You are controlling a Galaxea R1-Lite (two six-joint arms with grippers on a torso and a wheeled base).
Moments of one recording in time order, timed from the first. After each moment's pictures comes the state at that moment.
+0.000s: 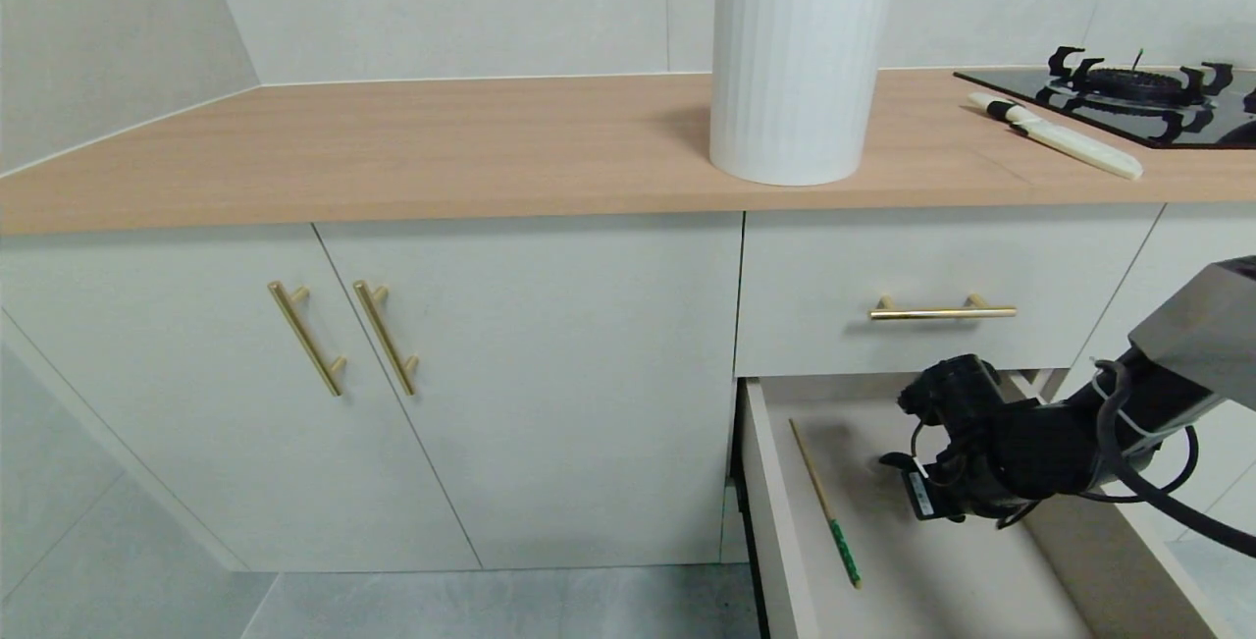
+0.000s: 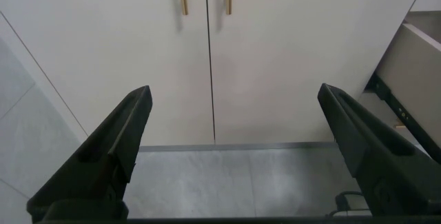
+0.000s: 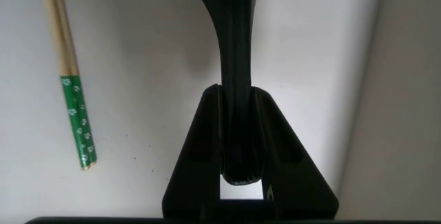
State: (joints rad) left arm 0.00 0.00 0.00 0.00 0.00 0.00; right arm 0.26 2.16 -0.92 -0.19 -0.25 0.11
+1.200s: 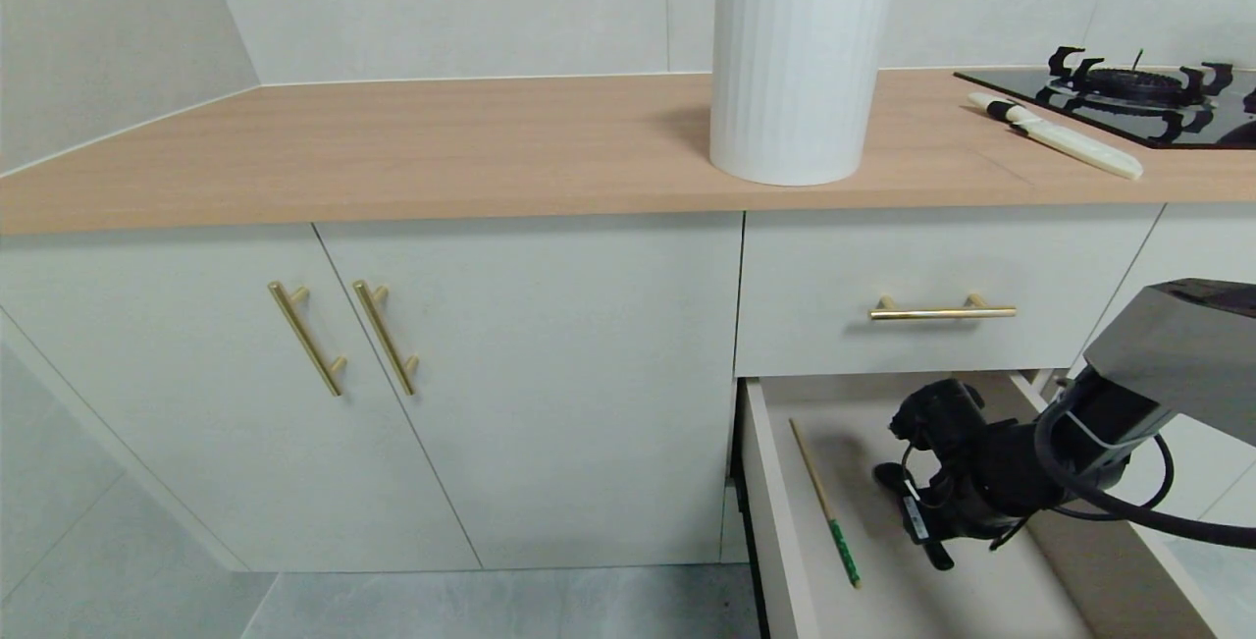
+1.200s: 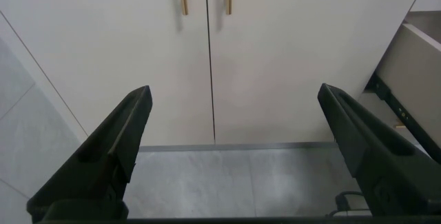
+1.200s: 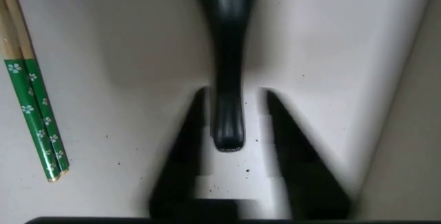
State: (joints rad) left arm 0.00 0.00 0.00 0.00 0.00 0.00; right arm 0.26 2.25 -0.93 -0.19 -0.25 0.10
